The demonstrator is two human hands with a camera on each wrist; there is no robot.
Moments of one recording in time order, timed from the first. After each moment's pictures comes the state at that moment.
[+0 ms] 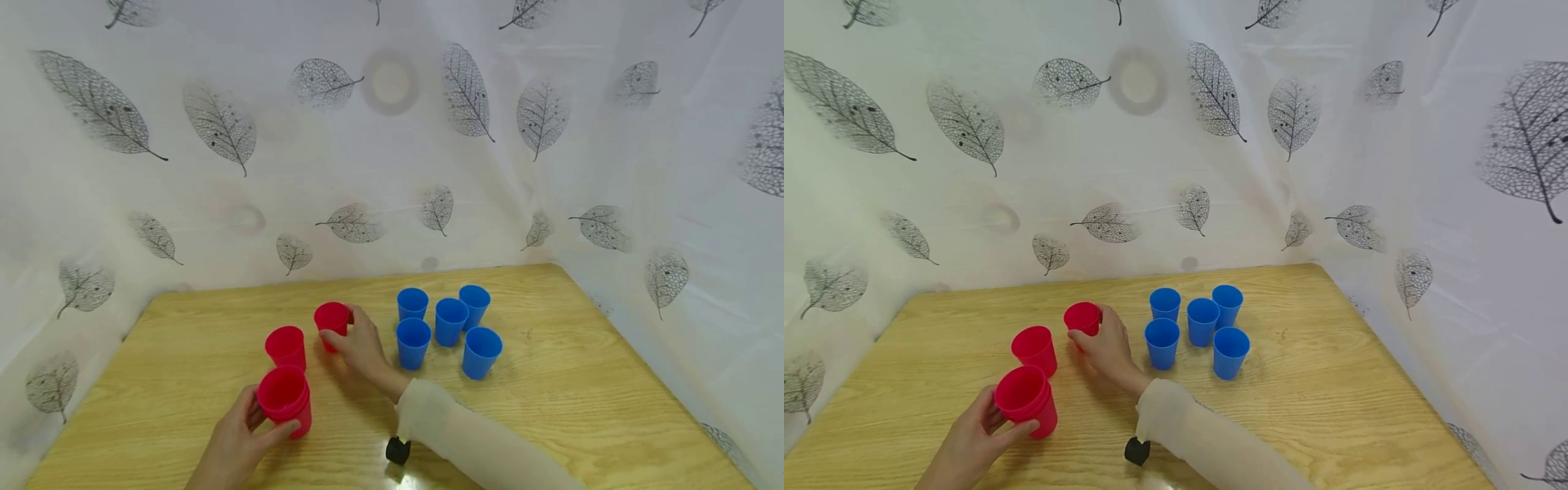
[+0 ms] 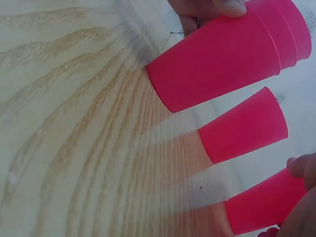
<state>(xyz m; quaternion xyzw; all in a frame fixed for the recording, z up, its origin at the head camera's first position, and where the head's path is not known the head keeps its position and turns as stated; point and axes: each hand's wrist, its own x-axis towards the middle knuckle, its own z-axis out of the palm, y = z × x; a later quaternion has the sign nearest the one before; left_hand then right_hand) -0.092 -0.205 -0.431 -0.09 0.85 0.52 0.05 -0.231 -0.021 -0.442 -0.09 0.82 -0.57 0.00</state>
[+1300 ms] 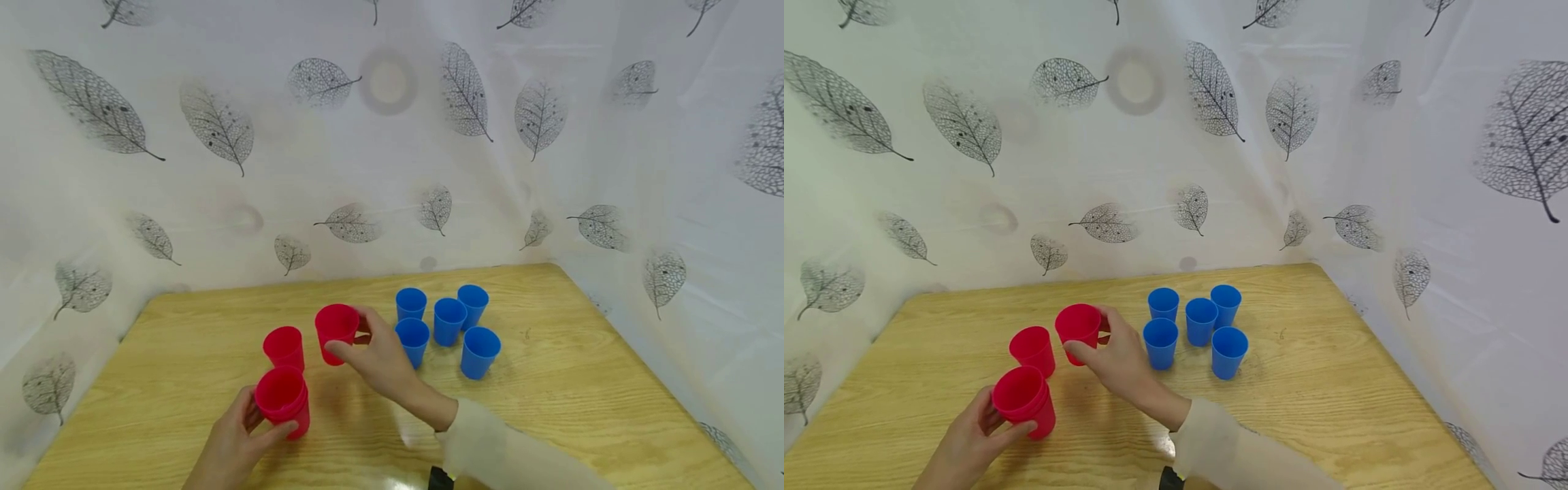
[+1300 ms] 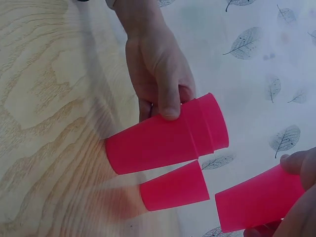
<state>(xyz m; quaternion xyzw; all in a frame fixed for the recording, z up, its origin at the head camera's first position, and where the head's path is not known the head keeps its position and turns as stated) -0.093 -0.205 -0.433 -0.09 0.85 0.52 0.05 -0.175 0.025 -0.380 -0.19 0.77 -0.61 0.01</state>
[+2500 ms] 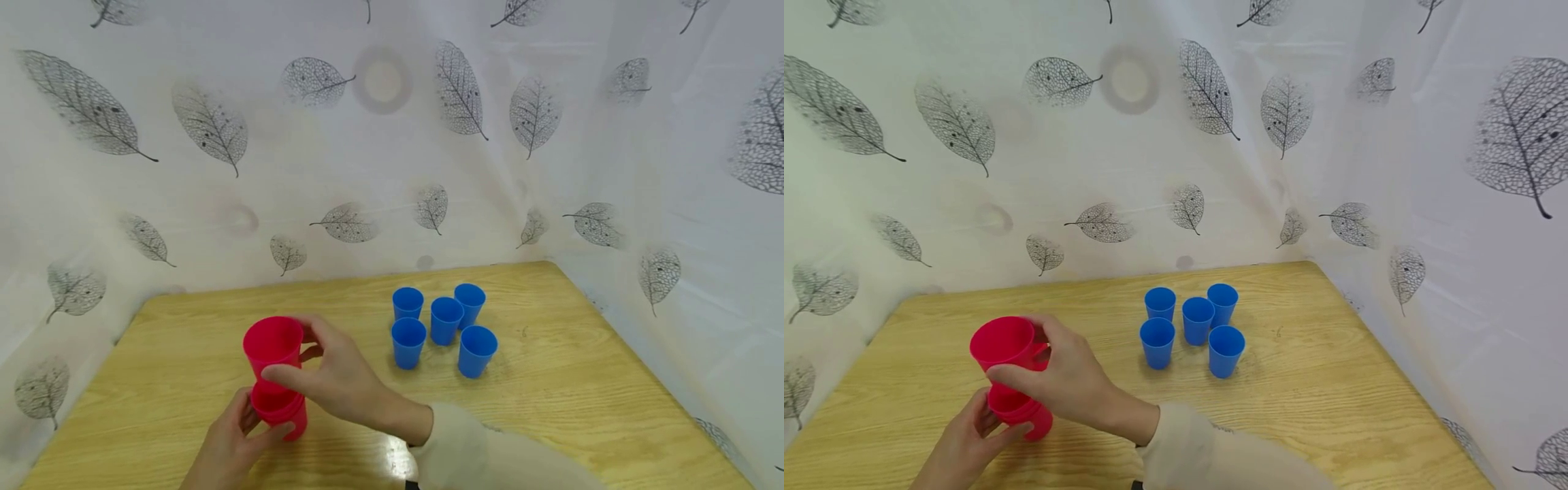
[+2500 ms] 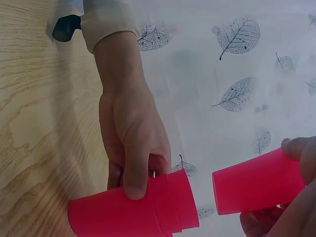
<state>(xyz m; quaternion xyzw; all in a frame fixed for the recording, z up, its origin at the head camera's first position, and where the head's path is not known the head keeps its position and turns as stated) -0.095 -0.208 -0.432 -0.11 0.84 0.52 0.09 -0.143 -0.010 -0.341 -0.34 0.72 -0.61 0.02</state>
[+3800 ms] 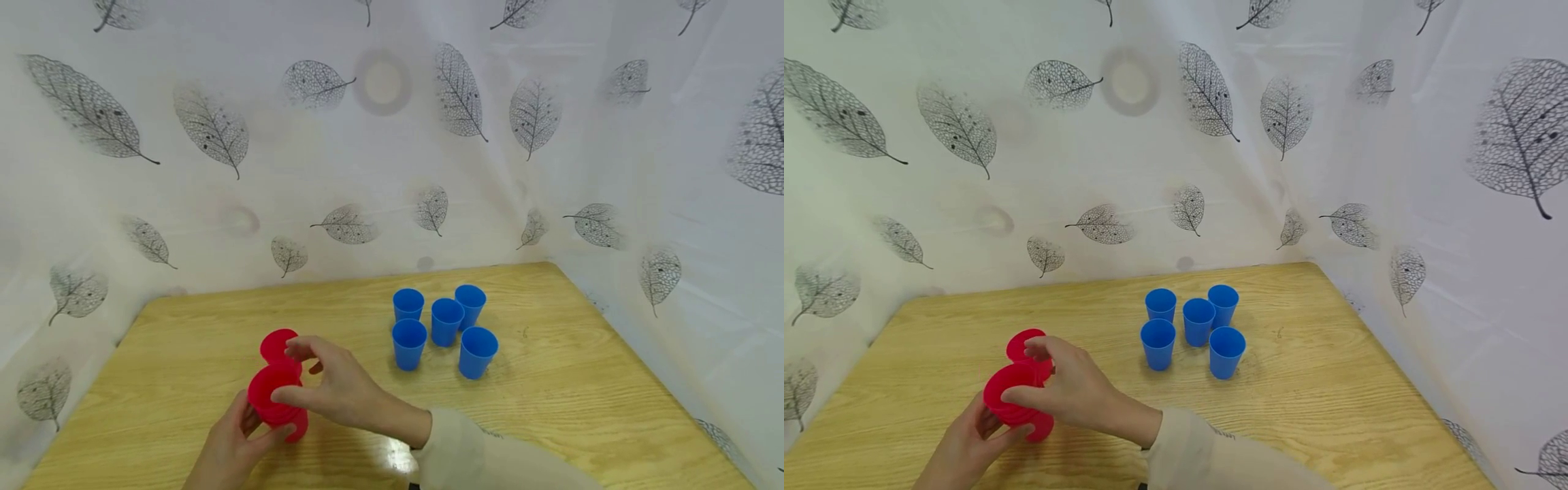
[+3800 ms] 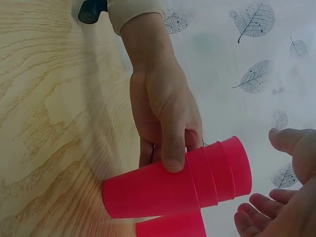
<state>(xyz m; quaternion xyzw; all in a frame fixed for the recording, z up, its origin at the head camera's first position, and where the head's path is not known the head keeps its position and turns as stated) -0.094 -0.206 -0.431 -0.10 0.84 0.52 0.08 -0.149 -0.006 -0.367 -0.34 0.77 -0.53 0.06</state>
